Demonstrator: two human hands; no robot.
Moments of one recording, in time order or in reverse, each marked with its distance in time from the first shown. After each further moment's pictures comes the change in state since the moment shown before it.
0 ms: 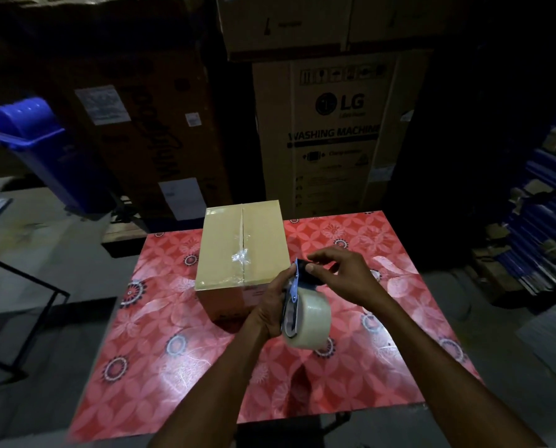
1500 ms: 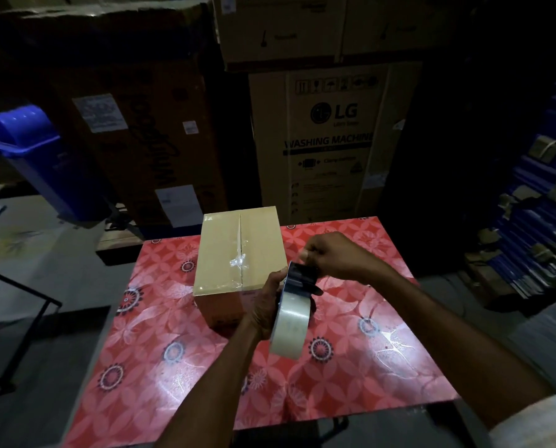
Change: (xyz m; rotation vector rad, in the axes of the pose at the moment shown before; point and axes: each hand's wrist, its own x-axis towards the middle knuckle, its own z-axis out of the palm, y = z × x) left_hand 0.000 0.007 -0.017 0.043 -0.200 -0.121; right_hand 0.025 -0.076 -0.034 -0.182 -0.320 0.125
